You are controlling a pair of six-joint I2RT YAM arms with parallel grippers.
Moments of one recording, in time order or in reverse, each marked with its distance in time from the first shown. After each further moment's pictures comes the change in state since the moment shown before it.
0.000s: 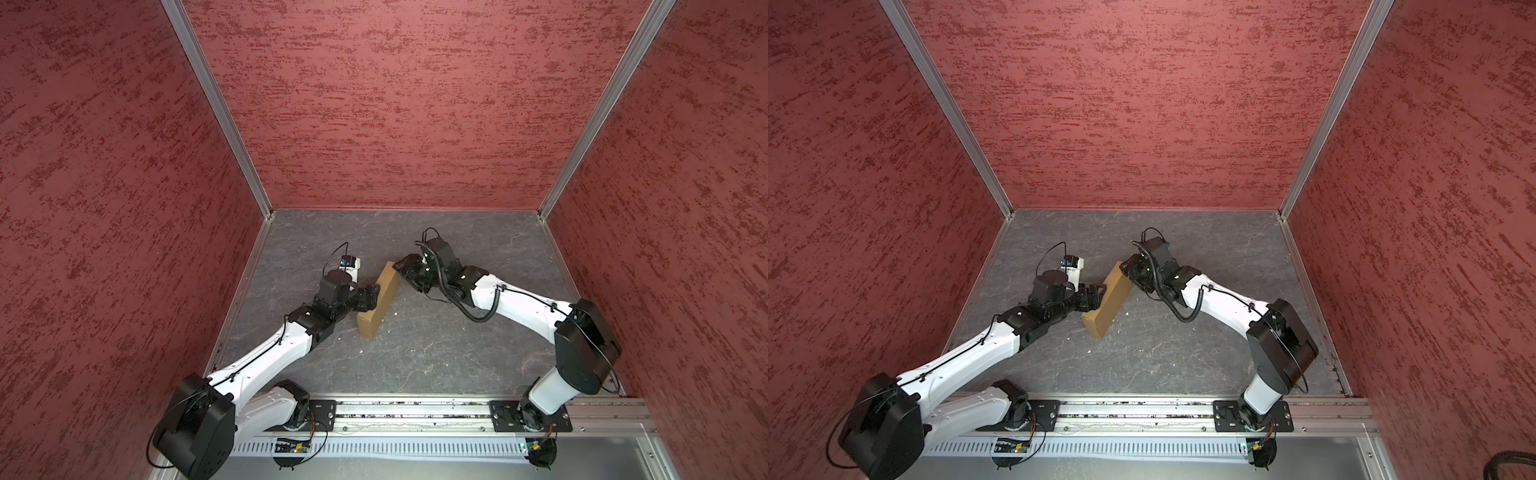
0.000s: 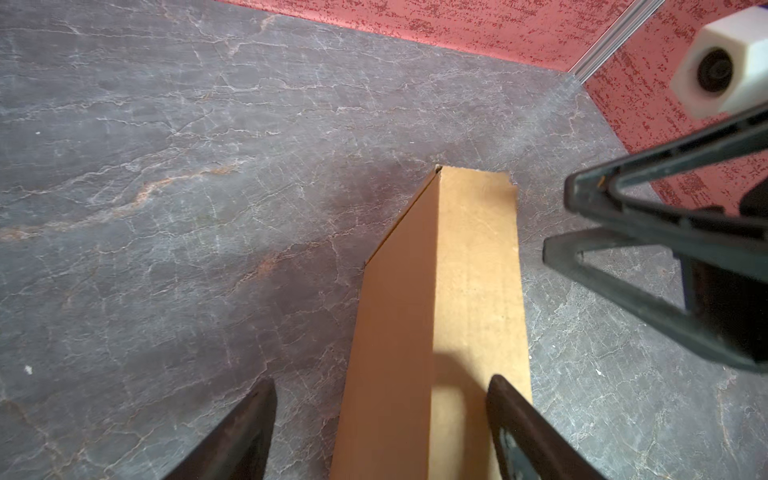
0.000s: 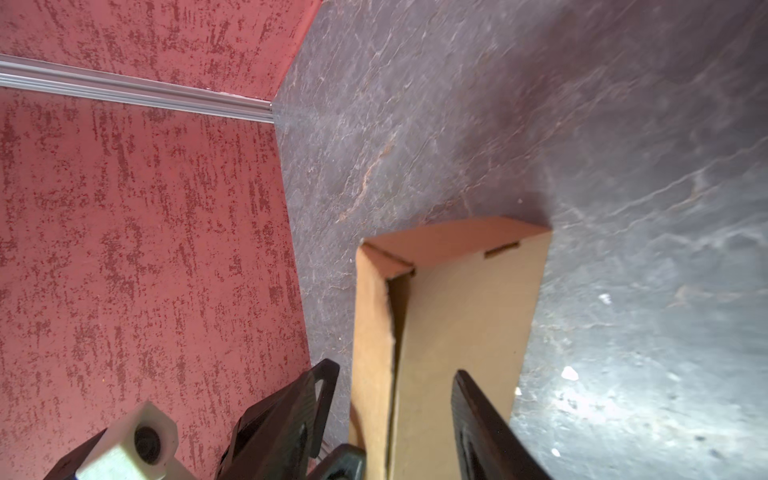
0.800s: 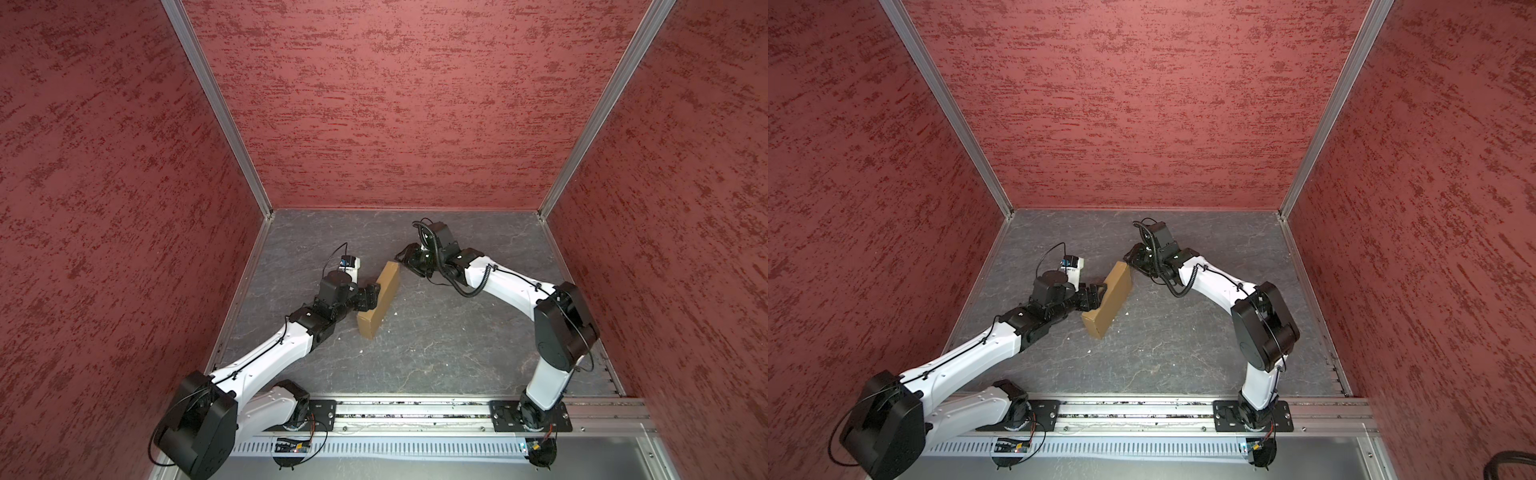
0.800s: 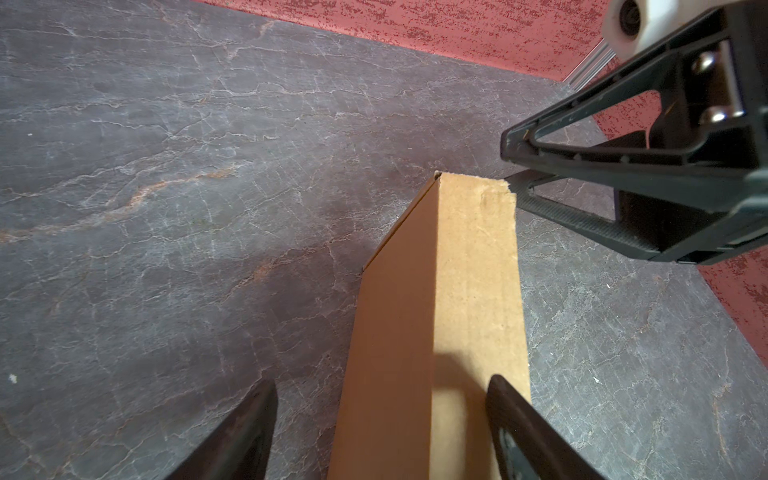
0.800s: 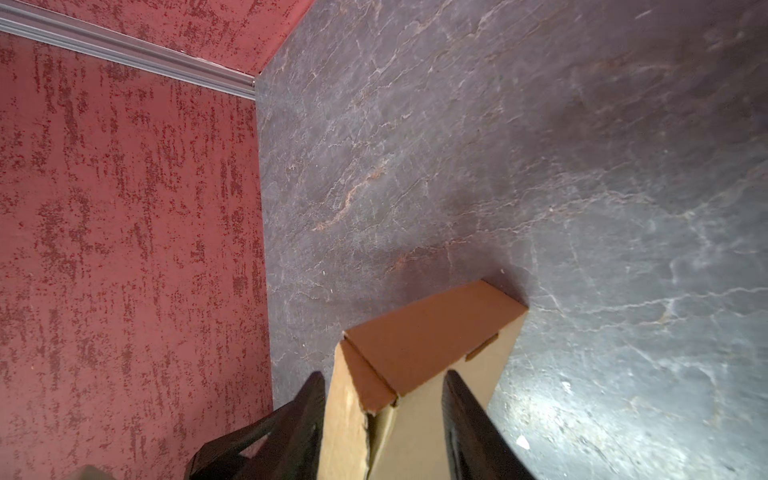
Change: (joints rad) left arm 0.002 0.007 -0.018 0.043 0.002 -0.011; right arm -0.090 0.159 0.179 -0.089 -0.138 -0.232
